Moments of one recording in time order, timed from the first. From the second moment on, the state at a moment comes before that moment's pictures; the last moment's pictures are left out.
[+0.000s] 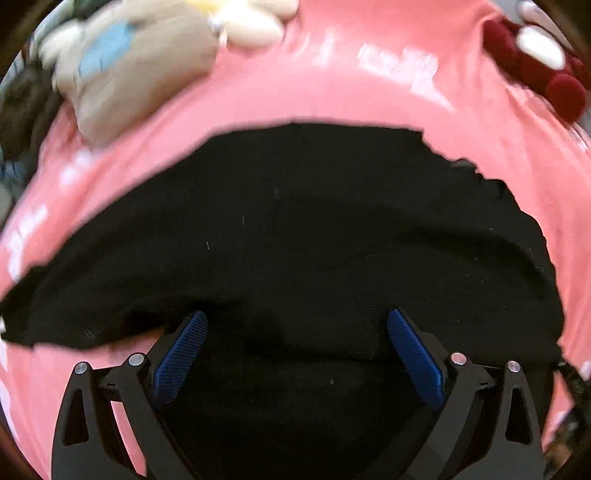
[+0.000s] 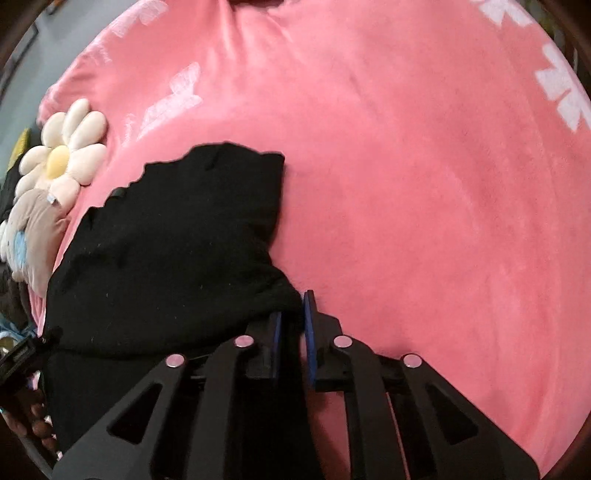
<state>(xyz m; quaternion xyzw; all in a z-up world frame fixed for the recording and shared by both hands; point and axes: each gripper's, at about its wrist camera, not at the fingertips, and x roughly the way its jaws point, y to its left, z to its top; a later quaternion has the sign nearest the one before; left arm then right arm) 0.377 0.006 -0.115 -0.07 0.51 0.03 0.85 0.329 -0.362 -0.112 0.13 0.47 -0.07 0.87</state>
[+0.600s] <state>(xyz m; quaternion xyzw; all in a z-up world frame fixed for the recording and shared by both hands) 0.378 0.003 -0.118 -0.07 0.52 0.03 0.85 0.448 -0.326 -0.104 0.15 0.49 -0.01 0.86</state>
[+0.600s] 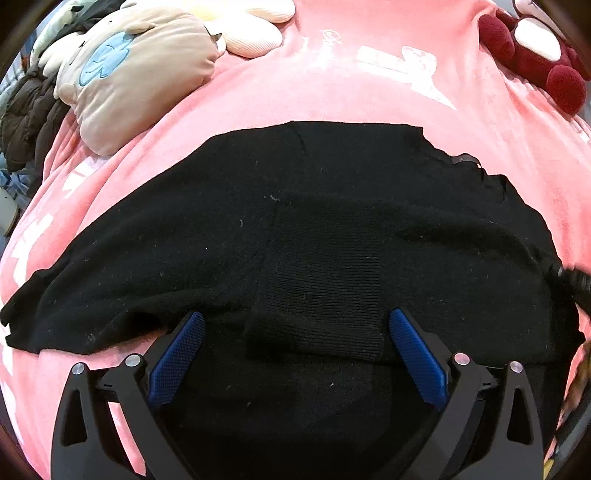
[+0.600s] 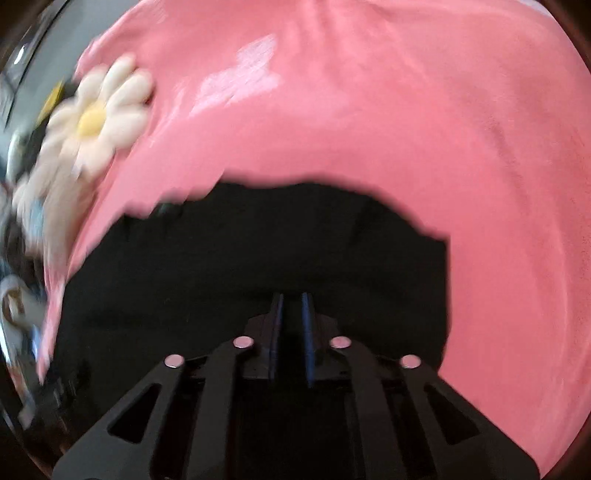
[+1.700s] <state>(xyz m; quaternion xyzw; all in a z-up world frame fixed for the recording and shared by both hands) 0.355 -0.002 -0.122 -0.07 0.45 0.04 0.89 0.407 -0.374 -0.099 0.19 0.44 -0.07 0.87</state>
